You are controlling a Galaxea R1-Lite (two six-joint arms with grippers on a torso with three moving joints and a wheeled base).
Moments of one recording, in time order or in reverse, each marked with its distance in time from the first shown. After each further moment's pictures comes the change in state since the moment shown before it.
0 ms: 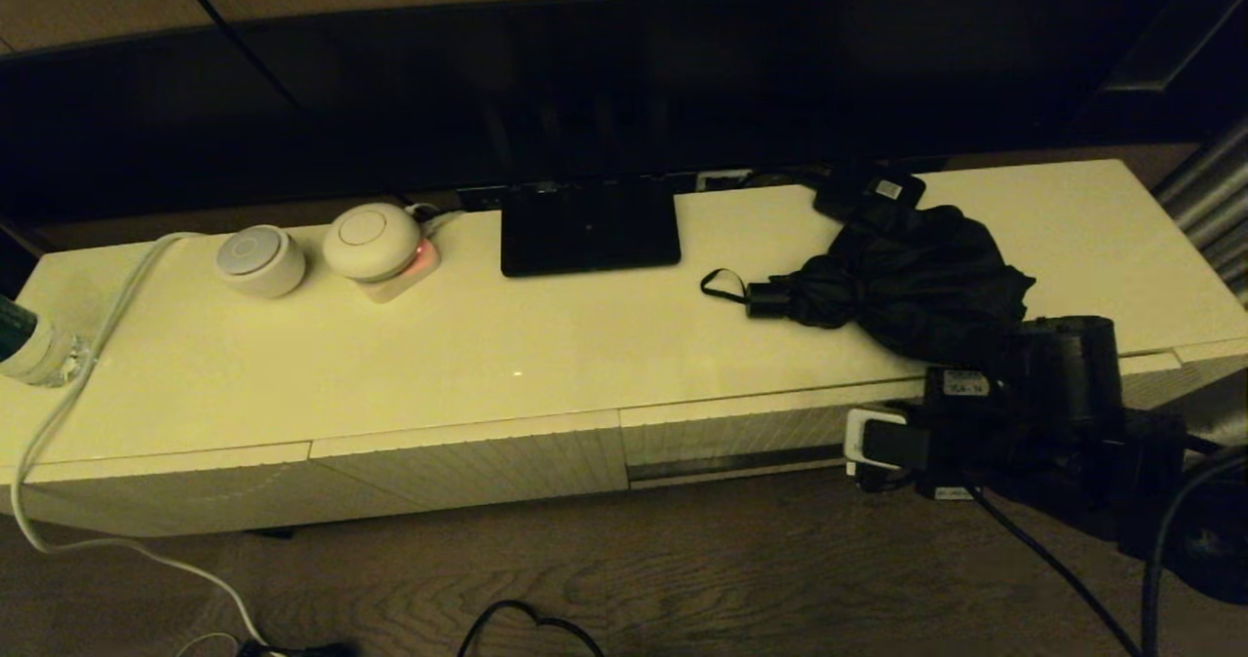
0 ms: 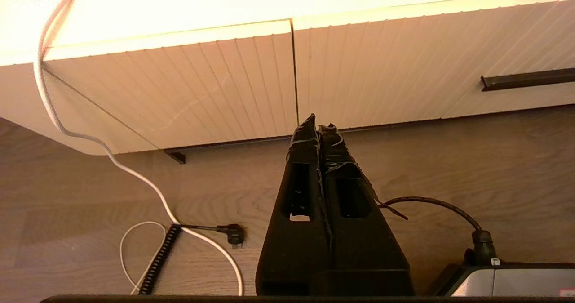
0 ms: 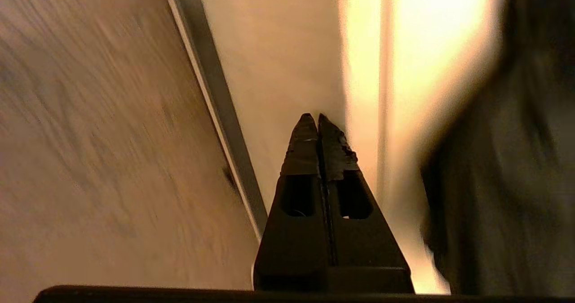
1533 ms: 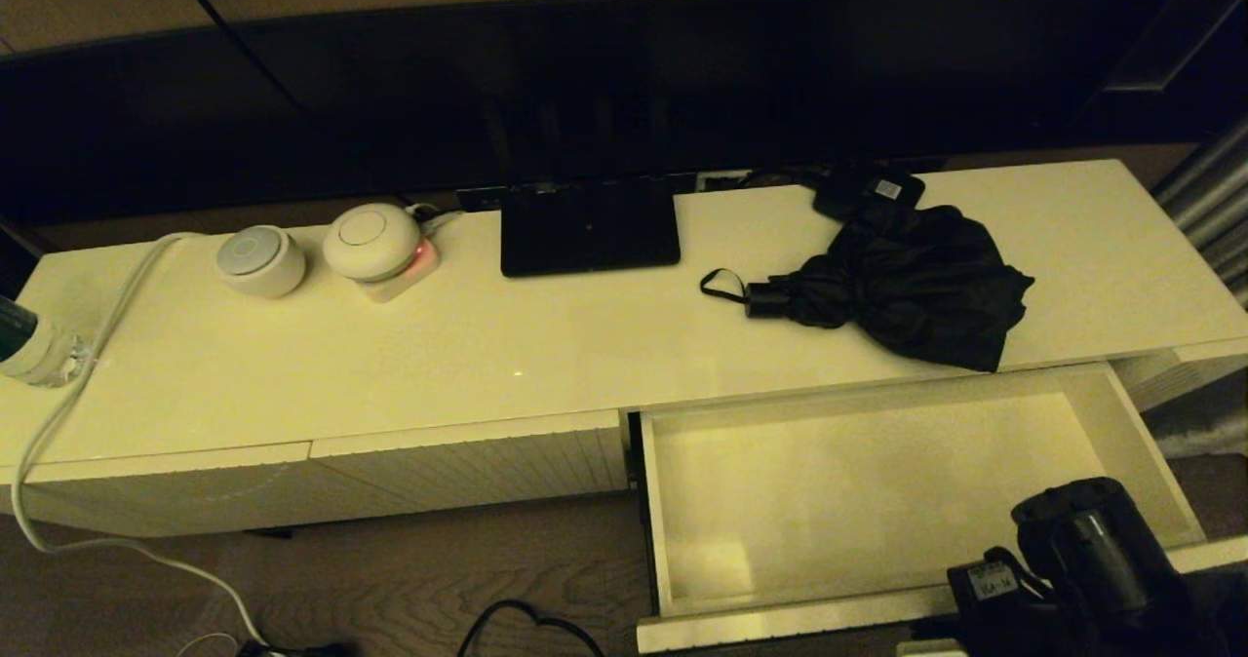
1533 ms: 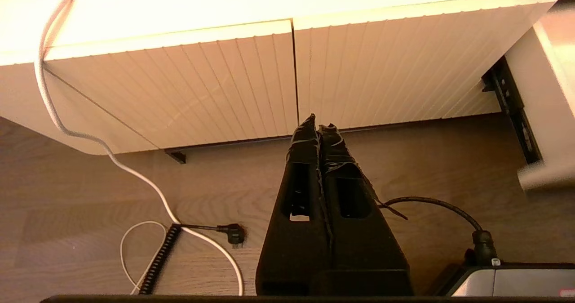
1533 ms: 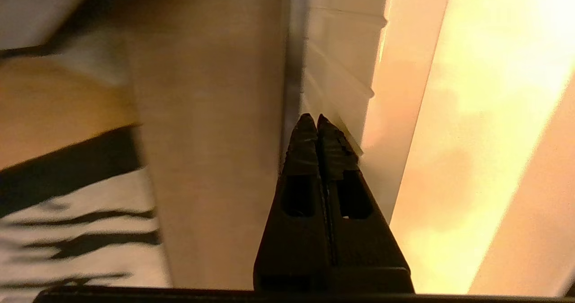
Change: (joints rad) left arm 0.000 0.000 0.000 0.000 0.000 0.000; right arm 0.113 -0.103 0.314 0.198 0.175 -0.002
